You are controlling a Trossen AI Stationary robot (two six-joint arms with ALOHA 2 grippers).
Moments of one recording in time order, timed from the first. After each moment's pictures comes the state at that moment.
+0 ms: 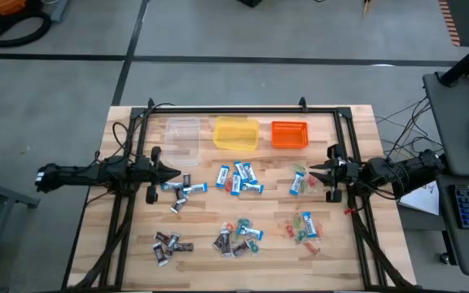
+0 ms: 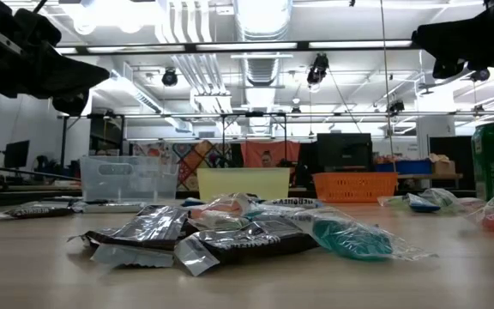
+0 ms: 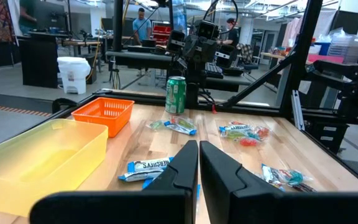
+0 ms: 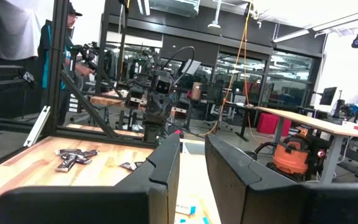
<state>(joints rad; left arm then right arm) -0.03 0.03 0.02 0.05 -0.08 -0.10 0.25 0.05 0.01 0.27 0.29 -0.25</state>
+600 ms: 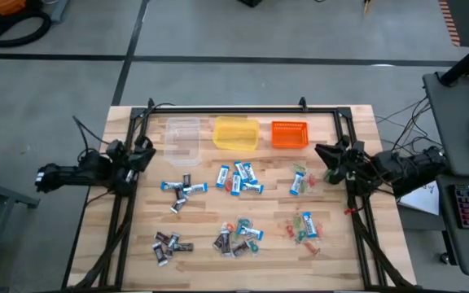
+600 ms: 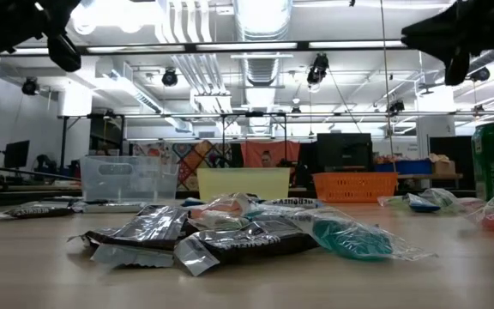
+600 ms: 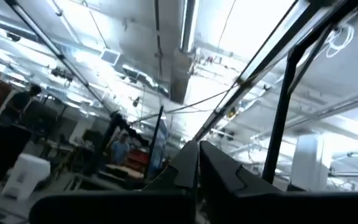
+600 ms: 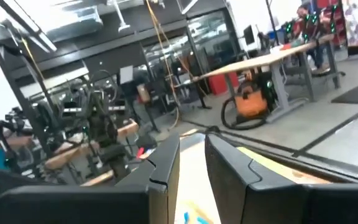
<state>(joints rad) -0.03 0.03 0.02 0.66 -0.15 -0.32 0.24 0.16 0.21 0.16 0.66 0.23</state>
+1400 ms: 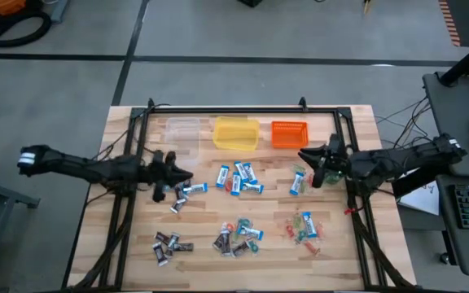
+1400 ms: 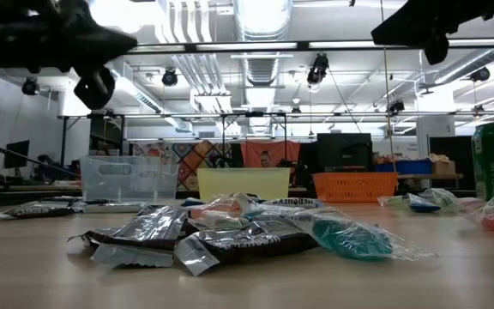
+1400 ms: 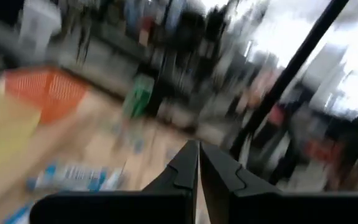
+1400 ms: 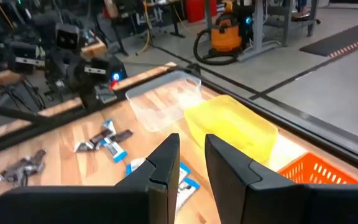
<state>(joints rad) -0.10 0.65 0.18 0.43 -0.07 -0.49 0.24 0.65 0.56 -0.18 0.65 0.37</state>
